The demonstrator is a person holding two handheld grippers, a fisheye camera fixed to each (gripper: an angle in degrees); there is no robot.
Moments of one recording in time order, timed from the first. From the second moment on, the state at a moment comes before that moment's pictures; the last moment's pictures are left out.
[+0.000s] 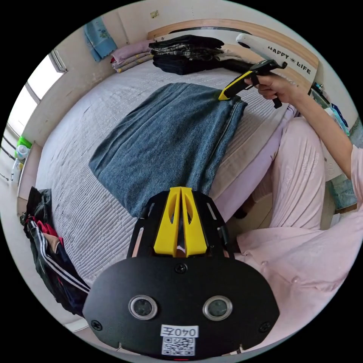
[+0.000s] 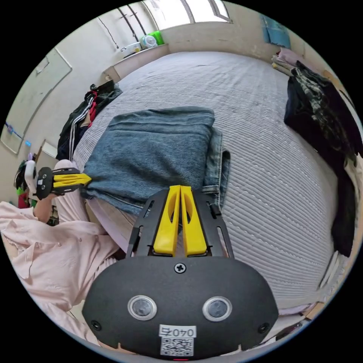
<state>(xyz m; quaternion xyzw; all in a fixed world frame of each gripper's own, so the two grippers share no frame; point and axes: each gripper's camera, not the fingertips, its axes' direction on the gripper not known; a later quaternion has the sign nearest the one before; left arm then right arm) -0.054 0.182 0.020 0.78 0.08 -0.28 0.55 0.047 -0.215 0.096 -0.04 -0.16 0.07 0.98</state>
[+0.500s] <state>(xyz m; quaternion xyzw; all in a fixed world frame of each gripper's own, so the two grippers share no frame) -0.065 0.138 0.005 0.73 0.06 -0.26 0.63 -0.040 -0.221 0.119 -0.16 -0.04 -0.04 0.99</state>
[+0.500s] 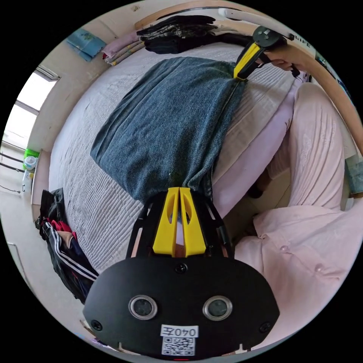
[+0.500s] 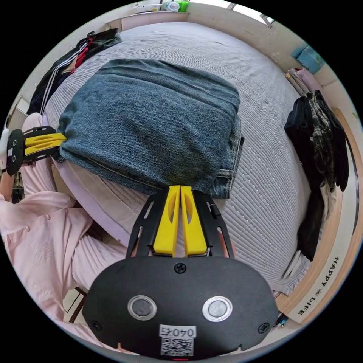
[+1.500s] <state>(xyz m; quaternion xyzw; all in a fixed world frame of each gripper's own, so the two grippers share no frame) -0.177 0.140 0.182 0.74 0.33 -0.43 0.39 0.087 -0.194 0.159 -0.02 -0.19 0.14 0.97</state>
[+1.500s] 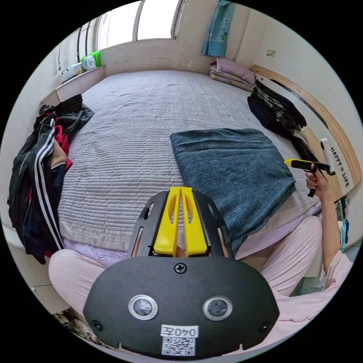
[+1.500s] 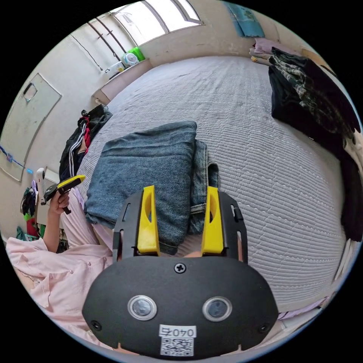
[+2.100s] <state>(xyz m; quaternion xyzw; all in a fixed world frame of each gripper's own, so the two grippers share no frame) -0.233 0.102 0.254 0.75 0.38 -0.39 0.37 0.135 -0.188 0.225 -0.05 -0.24 0.13 0.96</state>
